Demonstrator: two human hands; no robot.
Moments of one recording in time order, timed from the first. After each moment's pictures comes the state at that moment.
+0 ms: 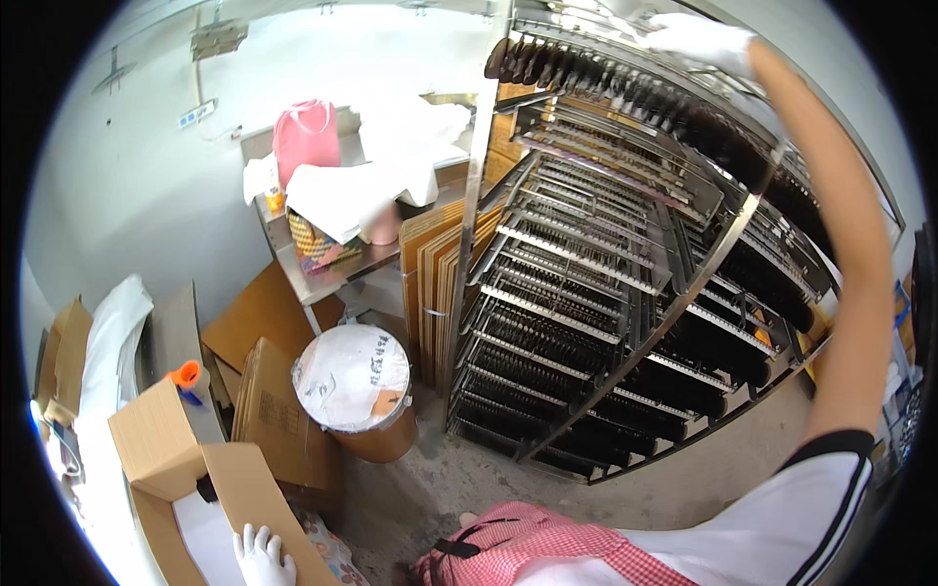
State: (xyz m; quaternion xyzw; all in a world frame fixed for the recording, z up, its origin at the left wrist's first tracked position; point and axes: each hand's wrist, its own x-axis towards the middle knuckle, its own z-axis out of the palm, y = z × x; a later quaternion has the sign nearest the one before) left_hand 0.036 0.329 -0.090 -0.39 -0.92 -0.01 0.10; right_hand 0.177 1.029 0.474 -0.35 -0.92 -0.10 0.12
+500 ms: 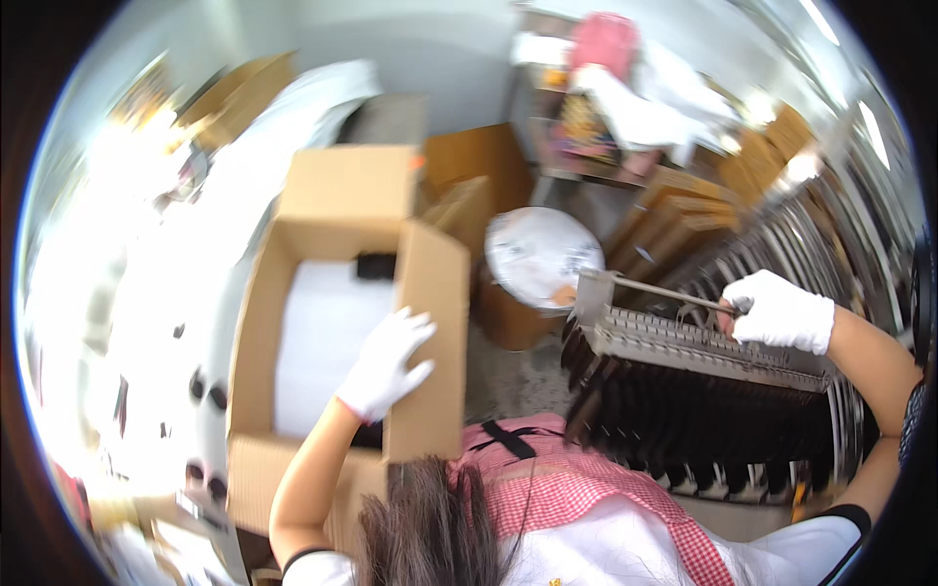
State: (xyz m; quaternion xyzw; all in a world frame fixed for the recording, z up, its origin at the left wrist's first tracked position) left_hand 0.028 0.287 -0.066 -0.35 -0.89 -0.28 0.03; right_hand 0.105 0.702 0.225 -0.05 -0.95 0.14 -0.27
